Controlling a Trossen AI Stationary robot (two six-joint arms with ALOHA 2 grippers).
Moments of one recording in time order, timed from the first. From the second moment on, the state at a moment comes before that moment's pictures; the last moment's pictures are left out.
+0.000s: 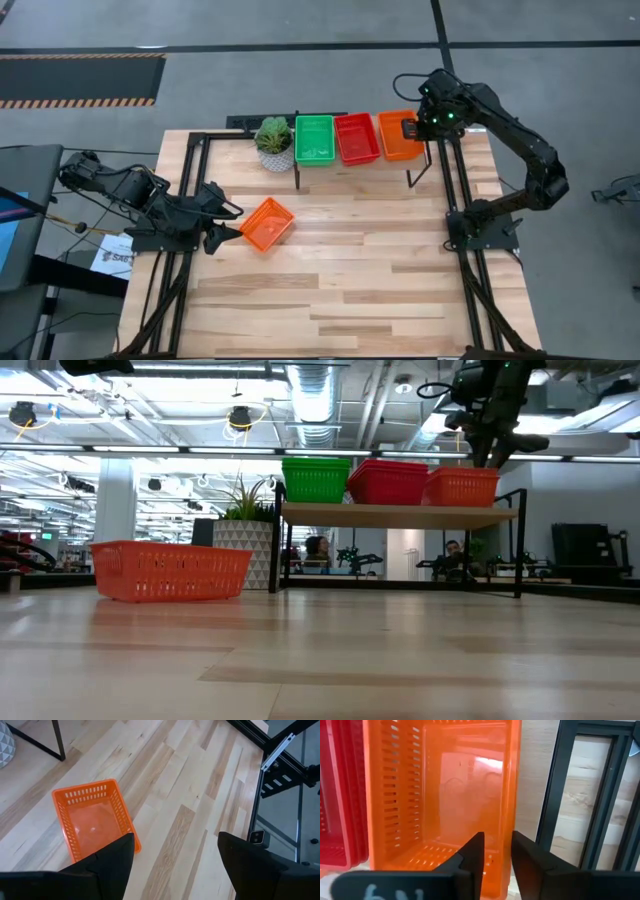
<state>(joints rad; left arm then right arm) -0.43 0.88 1.11 -1.04 -0.29 -0.91 -0.91 1.35 1.41 -1.26 -0.08 0.54</state>
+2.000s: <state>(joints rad) -0.09 1.48 0.58 0.26 -0.05 -1.11 -0.18 1.08 1.63 -1.46 0.19 1.00</state>
